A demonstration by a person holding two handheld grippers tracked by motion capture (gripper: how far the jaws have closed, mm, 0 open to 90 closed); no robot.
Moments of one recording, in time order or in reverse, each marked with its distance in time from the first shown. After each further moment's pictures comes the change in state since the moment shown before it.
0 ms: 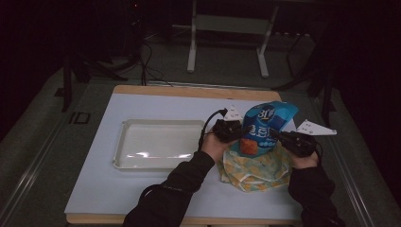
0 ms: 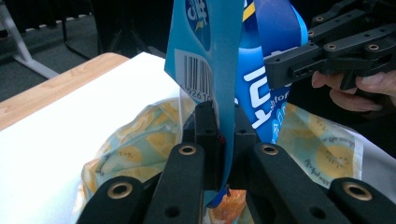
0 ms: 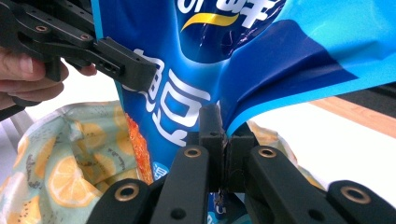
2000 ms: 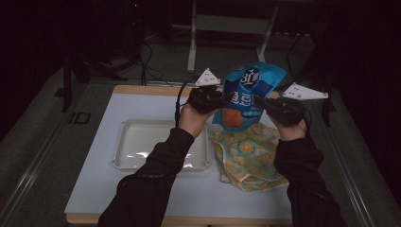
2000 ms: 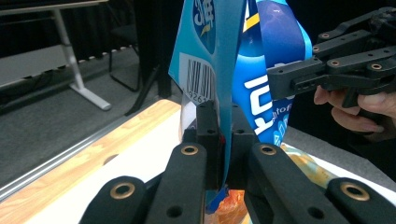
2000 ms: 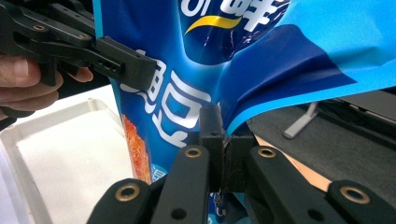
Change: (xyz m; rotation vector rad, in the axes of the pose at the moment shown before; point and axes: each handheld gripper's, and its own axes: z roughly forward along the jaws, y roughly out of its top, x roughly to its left) left arm 0.034 0.073 -0.106 -0.095 0.120 -0.005; right arm 0.037 0.123 0.028 -0.084 0.015 -0.083
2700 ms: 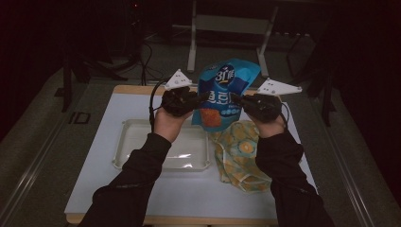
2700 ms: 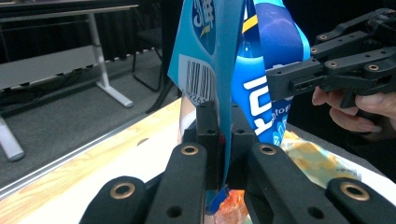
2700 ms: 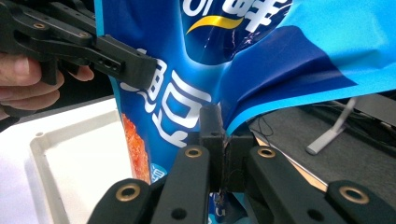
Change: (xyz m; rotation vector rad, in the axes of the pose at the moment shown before) left arm 0.016 -0.017 -0.060 -0.023 0.078 -0.030; right arm 0.038 0.023 0.040 -0.002 0.087 -0.044
